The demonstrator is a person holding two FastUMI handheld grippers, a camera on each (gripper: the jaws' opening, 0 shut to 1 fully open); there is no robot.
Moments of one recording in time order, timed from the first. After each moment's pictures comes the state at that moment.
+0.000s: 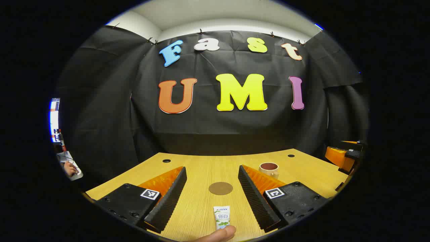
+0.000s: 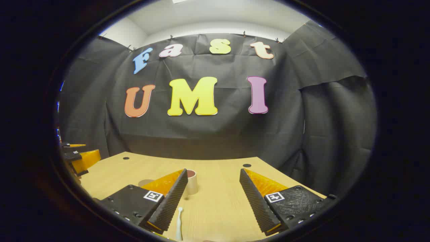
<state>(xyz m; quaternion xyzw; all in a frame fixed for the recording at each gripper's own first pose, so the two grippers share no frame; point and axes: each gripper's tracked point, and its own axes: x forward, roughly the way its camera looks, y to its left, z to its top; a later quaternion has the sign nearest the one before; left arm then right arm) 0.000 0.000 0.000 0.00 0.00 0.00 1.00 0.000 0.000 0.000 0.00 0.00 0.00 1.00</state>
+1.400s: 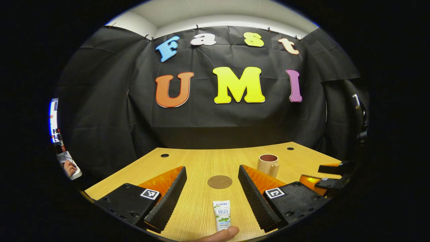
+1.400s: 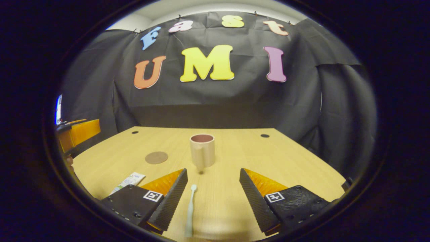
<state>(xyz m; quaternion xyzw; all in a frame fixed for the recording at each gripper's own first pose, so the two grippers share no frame) 0.004 -0.004 -0.035 0.01 0.03 -0.01 1.00 0.024 0.057 -0.139 -0.01 0.16 0.06 0.99</state>
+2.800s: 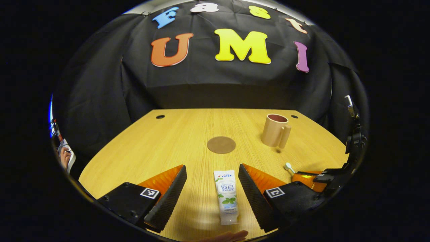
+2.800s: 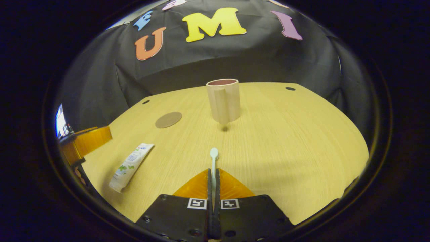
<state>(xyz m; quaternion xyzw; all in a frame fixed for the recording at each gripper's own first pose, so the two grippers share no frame) 0.011 -0.009 -0.149 -0.01 0.24 -0.03 0.97 0.020 0.098 -0.217 0.03 0.30 0.12 0.95</state>
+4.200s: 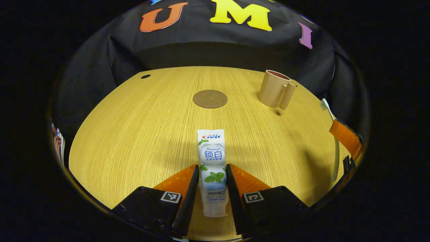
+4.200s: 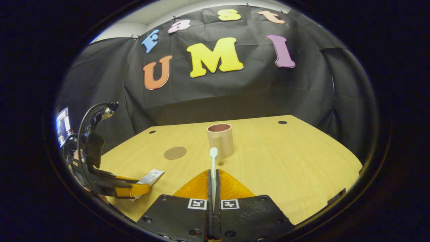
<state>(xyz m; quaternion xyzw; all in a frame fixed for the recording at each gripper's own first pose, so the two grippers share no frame) -0.009 -0.030 -0.219 -0.02 0.37 -0.05 0.93 0.012 0.073 -0.139 0.04 0.15 0.12 0.98</state>
